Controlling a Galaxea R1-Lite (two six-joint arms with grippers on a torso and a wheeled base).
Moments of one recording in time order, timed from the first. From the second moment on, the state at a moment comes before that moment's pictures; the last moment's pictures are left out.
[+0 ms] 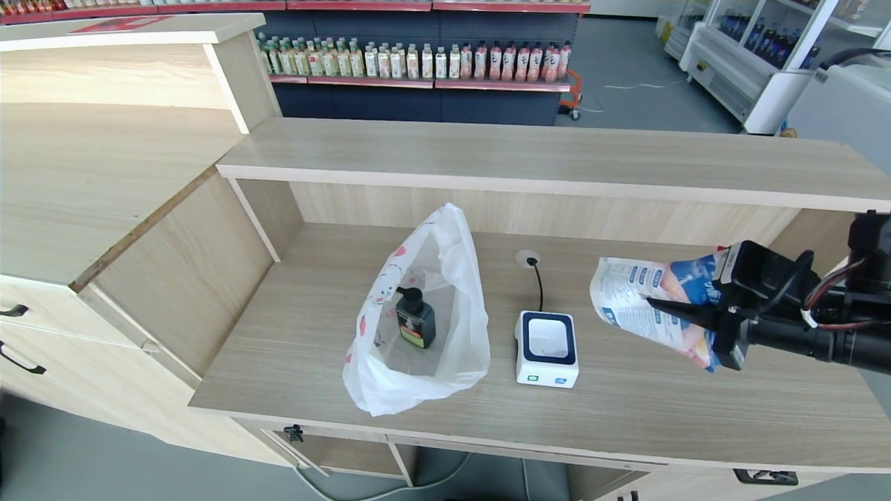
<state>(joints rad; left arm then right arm) 0.00 0.00 0.00 0.00 0.01 0.00 0.10 1.51 -0.66 -0.53 0.52 -0.95</state>
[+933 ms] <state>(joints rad) 0.00 0.00 0.00 0.00 0.01 0.00 0.12 1.89 -0.79 -0.63 0.69 -1.15</state>
